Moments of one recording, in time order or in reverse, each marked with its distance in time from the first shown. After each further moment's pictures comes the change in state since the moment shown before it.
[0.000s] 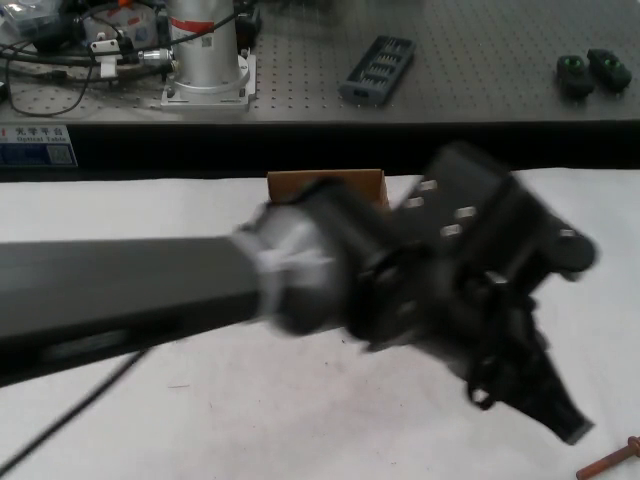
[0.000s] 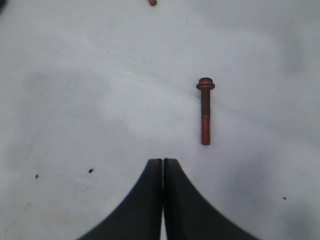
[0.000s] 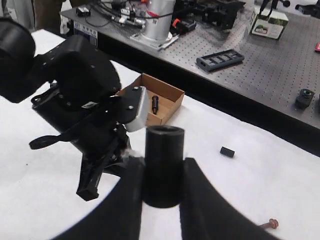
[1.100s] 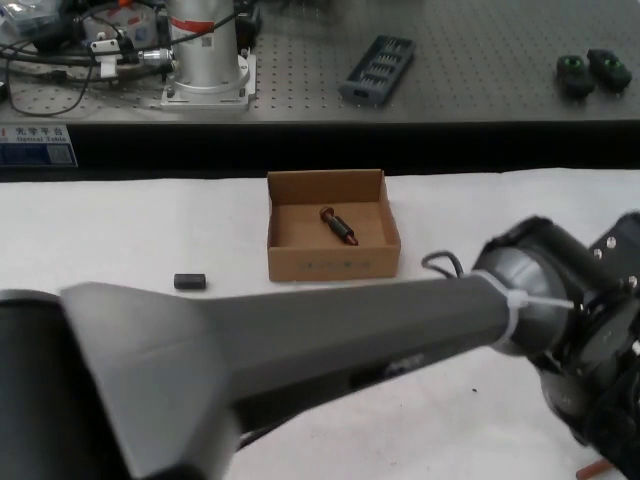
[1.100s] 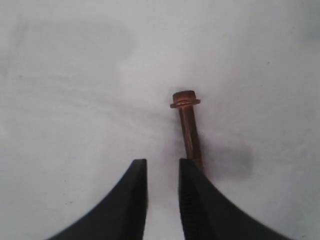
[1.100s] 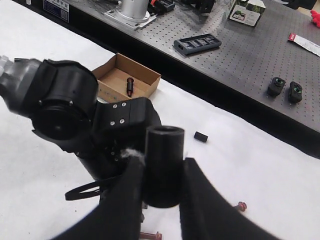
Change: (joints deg) left arm -6.1 25.7 -27.8 13.9 -3.4 9.7; right arm 0.0 0.0 0.7 0.3 4.8 -2.7
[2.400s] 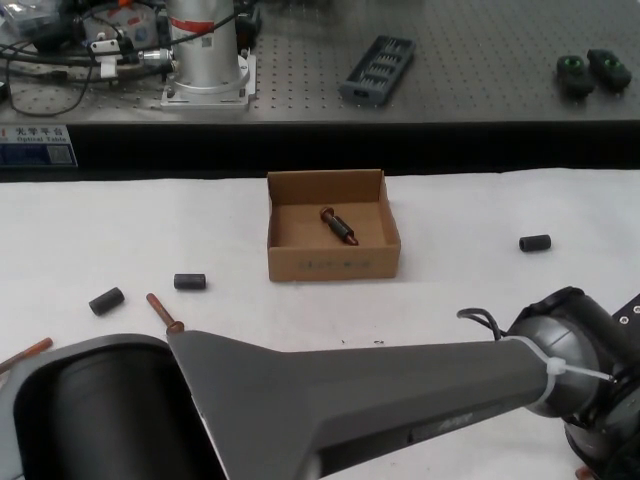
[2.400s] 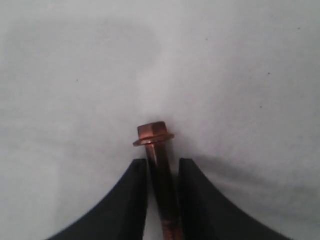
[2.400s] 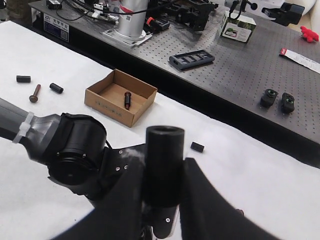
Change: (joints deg) left arm -2.2 6.1 -2.7 -5.0 -2.1 1.7; right arm 0.0 -4.9 0.0 0.5 0.0 0.0
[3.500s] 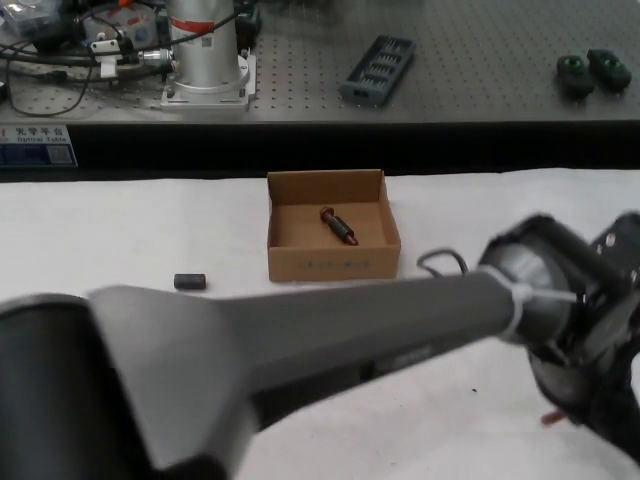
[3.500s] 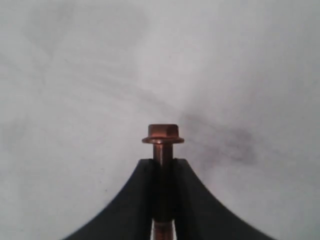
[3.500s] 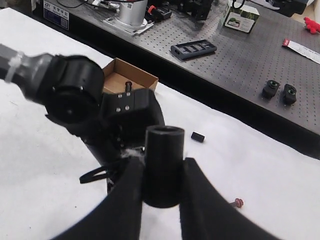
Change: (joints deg) left arm 3.2 -6.4 -0.4 7.3 -2.3 -8.4; right arm 0.0 0.0 0.0 2.5 0.0 0.0
